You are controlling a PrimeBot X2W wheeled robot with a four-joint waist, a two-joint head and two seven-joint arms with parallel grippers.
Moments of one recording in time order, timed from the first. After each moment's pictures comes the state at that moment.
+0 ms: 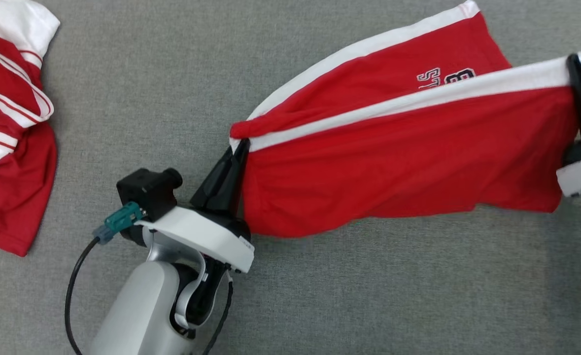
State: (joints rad) left arm -0.31 0.06 -0.33 0.06 -0.54 -0.01 0.02; right arm -0.43 -0.42 0.09 0.09 0.43 0.13 0.07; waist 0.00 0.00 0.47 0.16
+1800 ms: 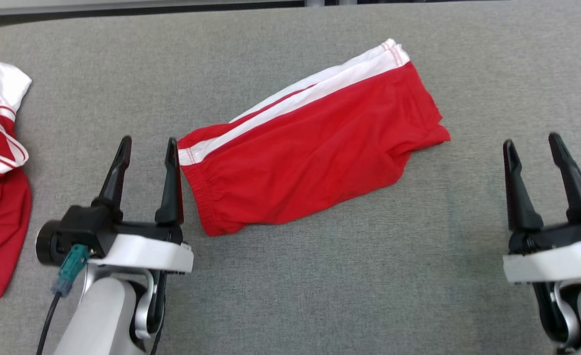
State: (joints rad) left arm -0.29 0.16 -0.24 0.14 -0.34 0.11 -0.26; right arm -0.20 -0.23 0.08 0.01 0.27 0.13 -0.15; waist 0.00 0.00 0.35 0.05
